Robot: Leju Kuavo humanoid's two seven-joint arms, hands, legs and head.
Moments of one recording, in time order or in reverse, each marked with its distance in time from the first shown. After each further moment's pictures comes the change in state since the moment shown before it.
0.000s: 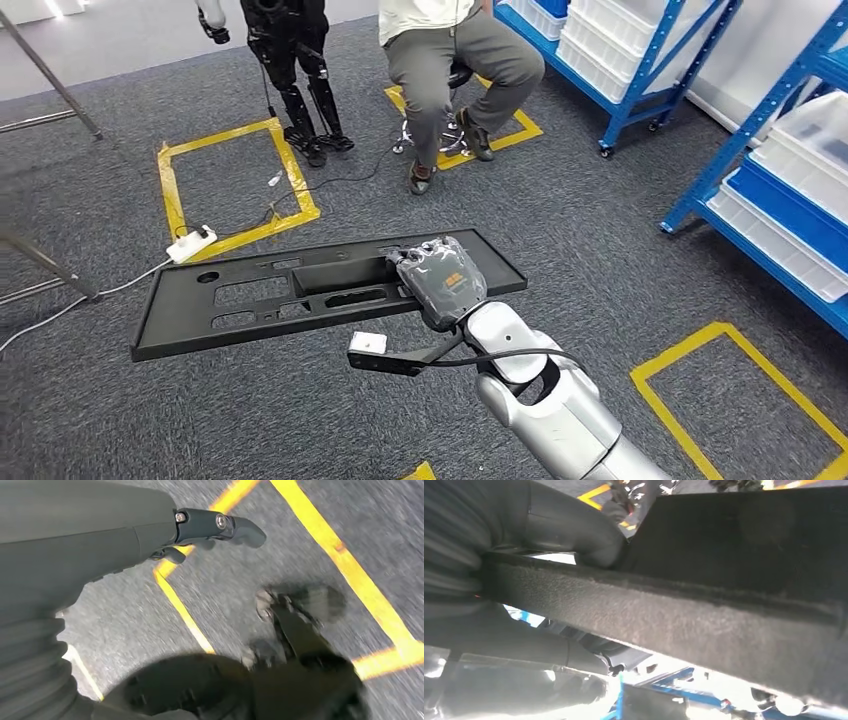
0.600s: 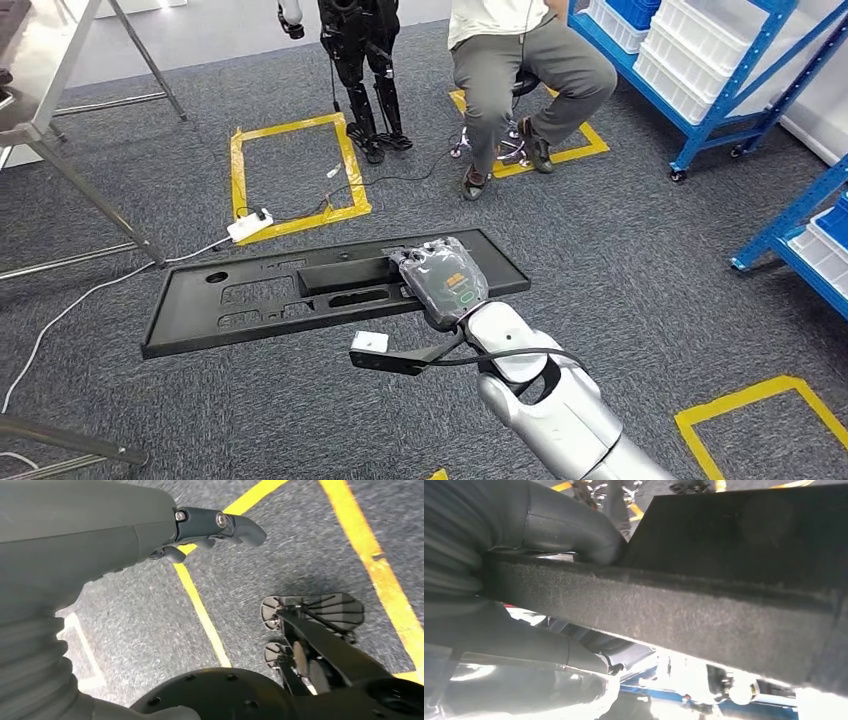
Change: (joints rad) left arm 0.011 0.008 0.000 0.000 -0.033 -0.016 0.033; right arm -0.001 -0.002 -0.001 0.001 0.001 0.008 0.000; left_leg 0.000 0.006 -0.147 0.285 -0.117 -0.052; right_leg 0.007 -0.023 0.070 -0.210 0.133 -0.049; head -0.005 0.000
